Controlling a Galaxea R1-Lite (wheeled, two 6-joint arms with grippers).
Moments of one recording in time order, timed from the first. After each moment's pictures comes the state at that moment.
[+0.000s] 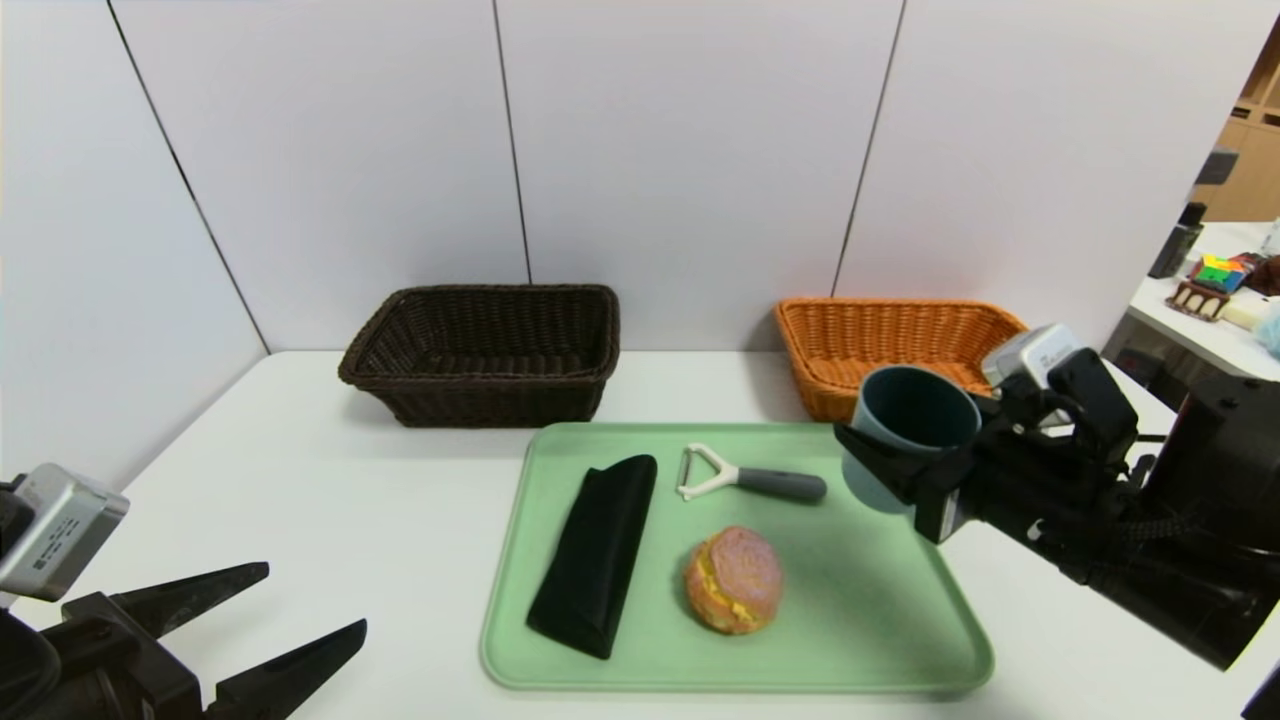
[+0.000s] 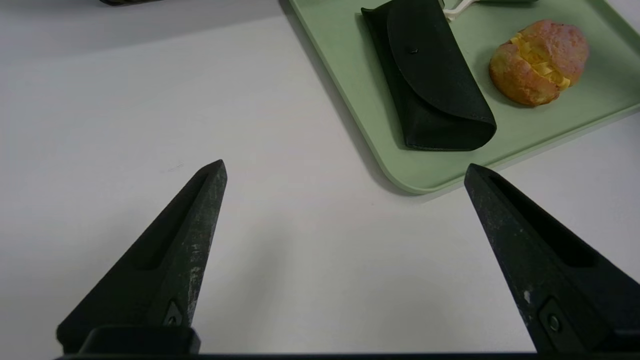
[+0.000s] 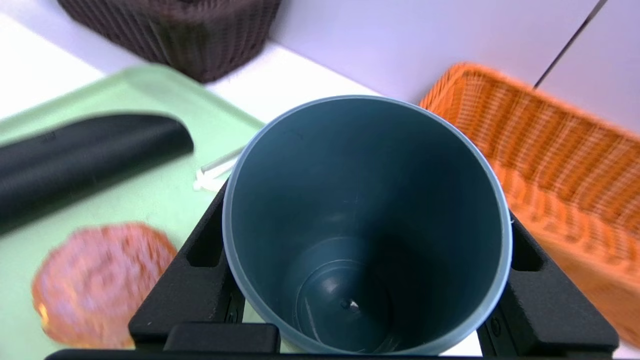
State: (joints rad) left arm -0.43 0.92 -0.33 -0.24 -0.07 -0.14; right arm 0.46 1.57 -0.37 -1.14 0.03 -0.22
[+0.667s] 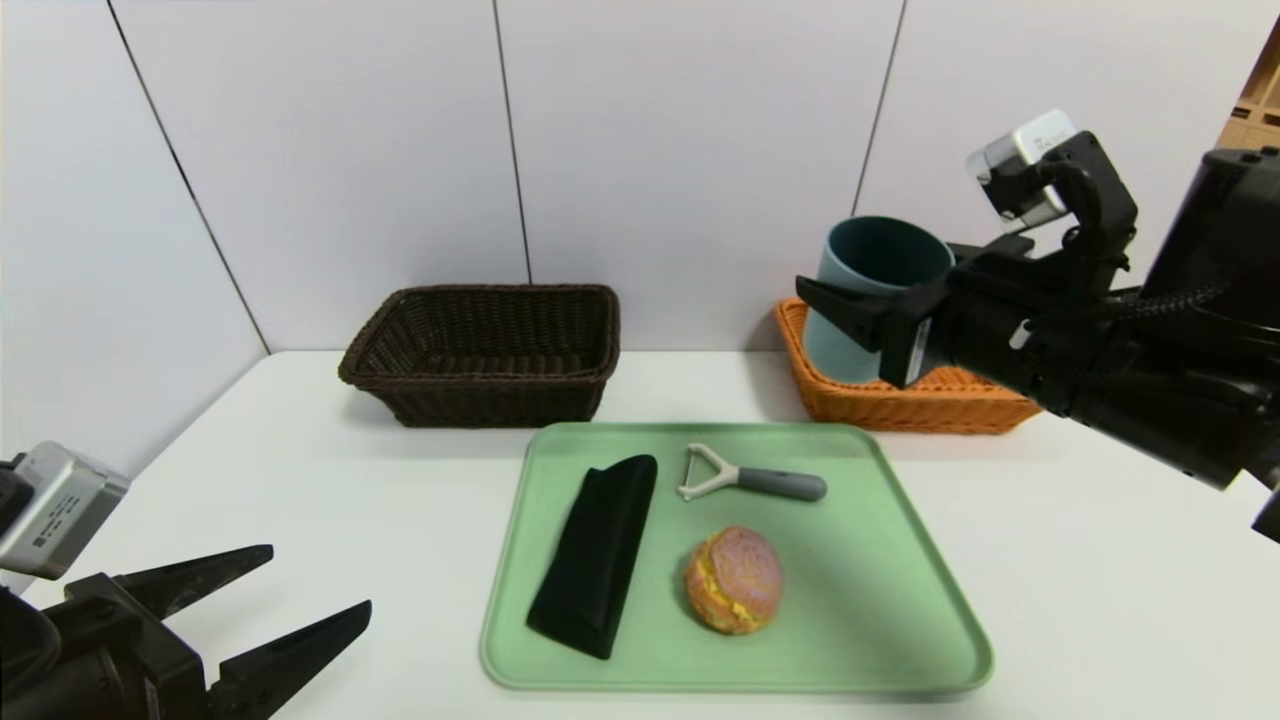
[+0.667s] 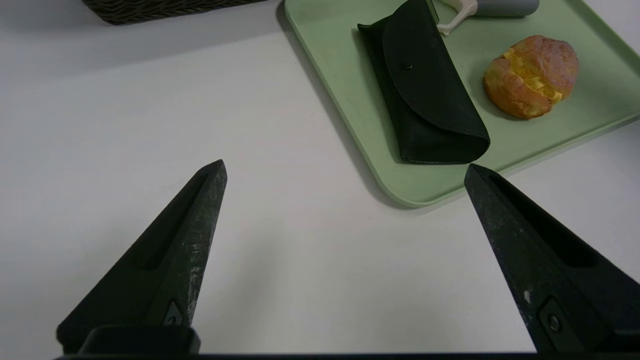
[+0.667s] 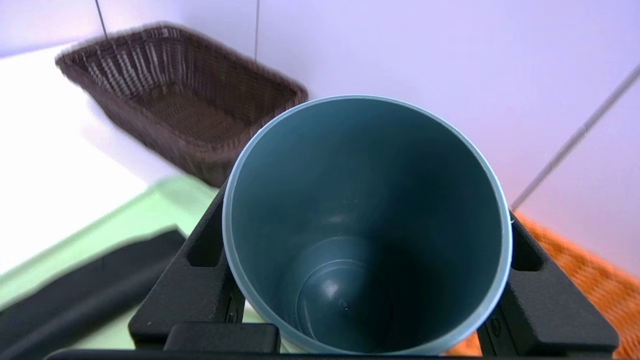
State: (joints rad) left arm -0.43 0.93 -0.36 -0.24 -0.07 -0.14; right arm 0.52 1.53 -0.84 -0.73 0.02 -0.22
